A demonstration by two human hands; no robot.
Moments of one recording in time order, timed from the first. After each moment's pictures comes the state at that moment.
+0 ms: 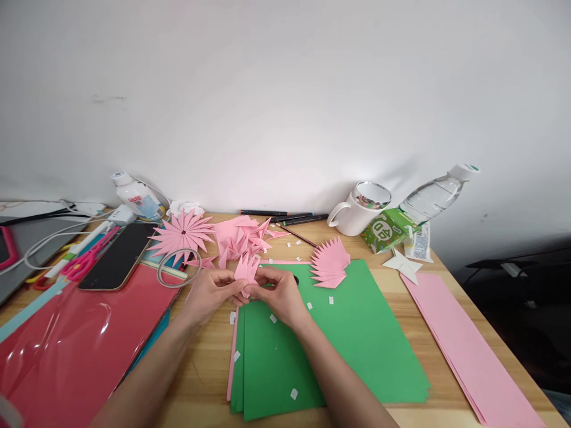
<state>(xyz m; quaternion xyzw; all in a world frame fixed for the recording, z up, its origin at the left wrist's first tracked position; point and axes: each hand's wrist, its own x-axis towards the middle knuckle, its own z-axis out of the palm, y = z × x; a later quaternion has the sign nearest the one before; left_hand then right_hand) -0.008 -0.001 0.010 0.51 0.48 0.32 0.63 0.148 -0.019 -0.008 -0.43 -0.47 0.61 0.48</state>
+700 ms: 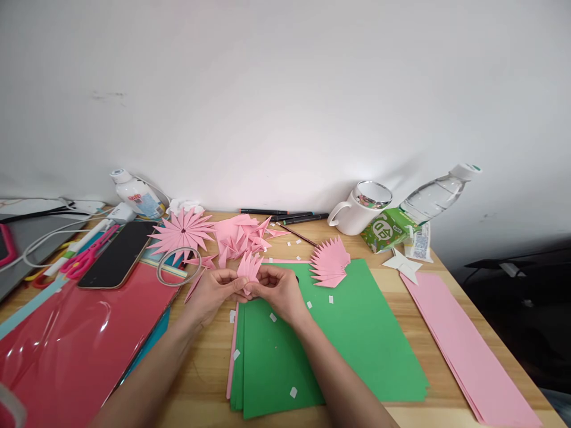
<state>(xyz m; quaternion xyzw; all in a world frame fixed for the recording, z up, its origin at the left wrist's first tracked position) -0.003 -0.003 0.000 0.43 0.48 0.35 0.68 0.149 -0.018 -0.008 -0.43 -0.42 0.64 0.48</state>
